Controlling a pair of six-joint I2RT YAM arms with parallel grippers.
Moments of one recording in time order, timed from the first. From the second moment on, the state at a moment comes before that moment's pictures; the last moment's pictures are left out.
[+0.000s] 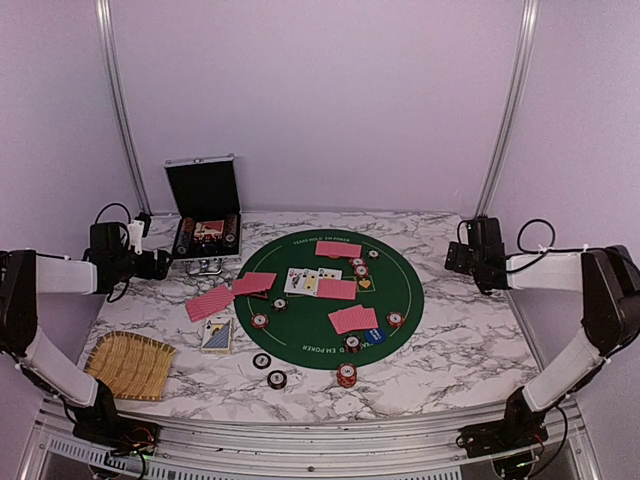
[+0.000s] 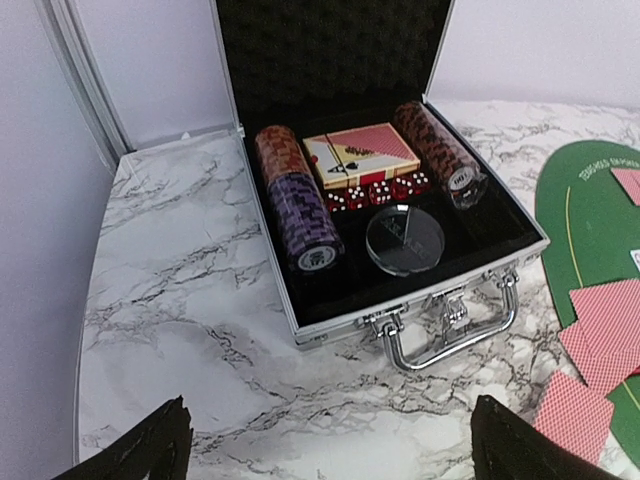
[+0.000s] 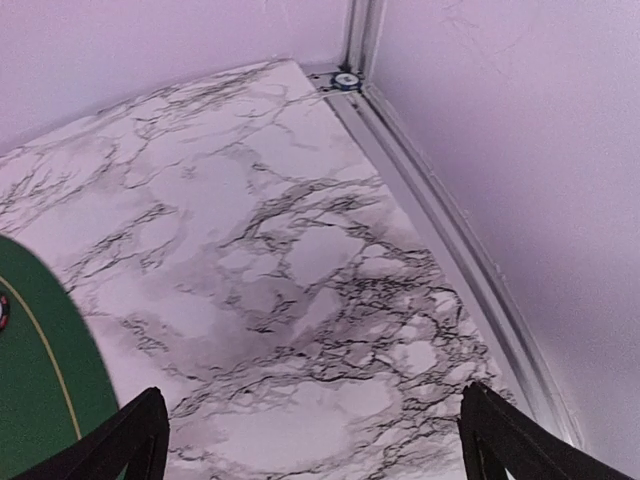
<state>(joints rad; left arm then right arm) 0.07 1.47 0.68 0.23 0.21 0.15 0.20 1.52 0.81 0.07 0.46 0.30</state>
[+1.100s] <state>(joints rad) 0.06 1.53 0.23 1.13 0.04 -0.07 0.07 1.61 0.22 1.40 0.26 -0.09</state>
